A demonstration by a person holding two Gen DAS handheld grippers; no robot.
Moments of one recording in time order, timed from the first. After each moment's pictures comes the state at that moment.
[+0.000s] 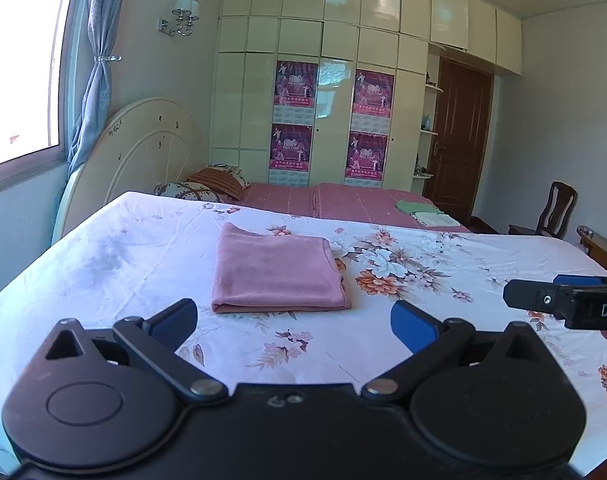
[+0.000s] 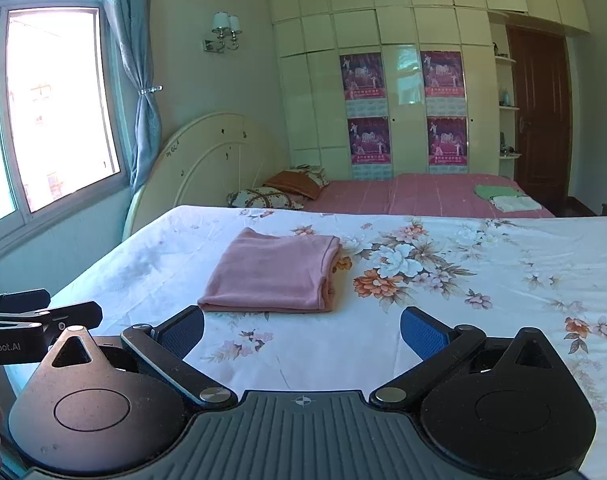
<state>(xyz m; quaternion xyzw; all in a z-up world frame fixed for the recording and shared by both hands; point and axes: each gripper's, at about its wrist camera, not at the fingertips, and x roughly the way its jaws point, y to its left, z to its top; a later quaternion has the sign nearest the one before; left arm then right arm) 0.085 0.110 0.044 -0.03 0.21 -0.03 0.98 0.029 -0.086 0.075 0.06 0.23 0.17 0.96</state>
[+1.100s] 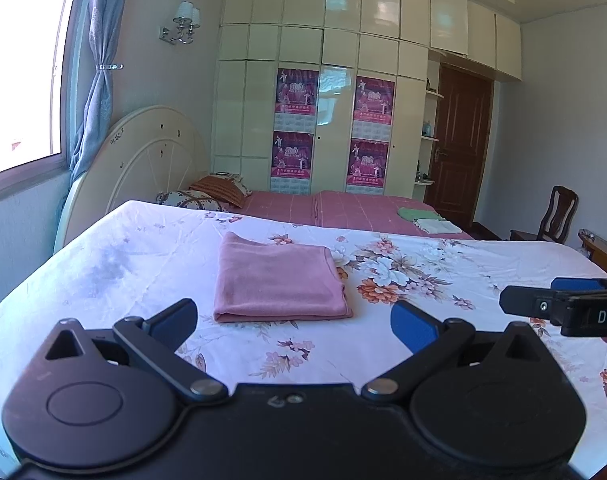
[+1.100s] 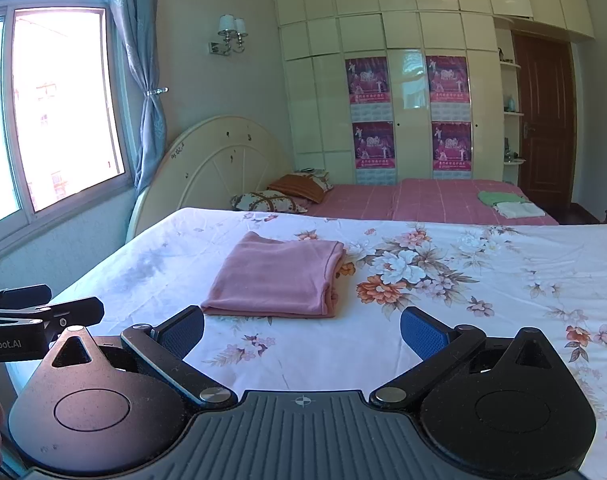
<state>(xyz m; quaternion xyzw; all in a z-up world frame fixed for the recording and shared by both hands) 0.080 0.110 0.048 -0.02 0.20 -0.03 0.98 0.032 -0.087 0.079 0.05 0.22 0.17 0.96</state>
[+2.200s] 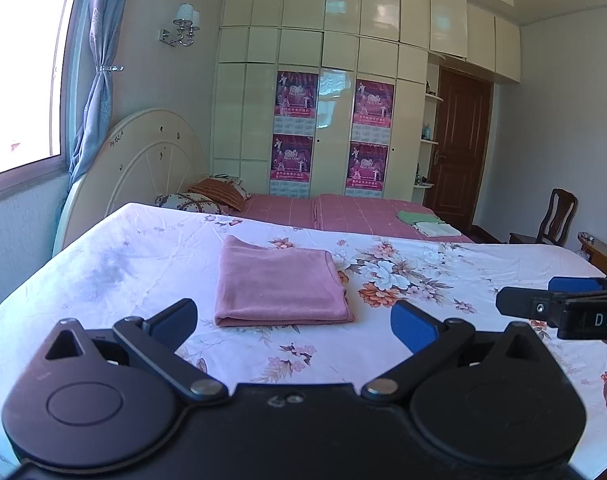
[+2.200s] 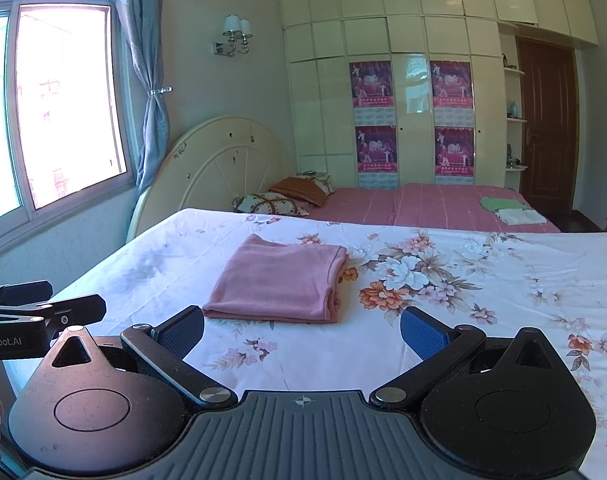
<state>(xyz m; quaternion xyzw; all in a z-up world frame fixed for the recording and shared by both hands) 0.084 0.116 0.054 -0.03 0.20 -0.03 0.98 0.034 -0.086 0.080 0.05 0.22 0.18 0.96</state>
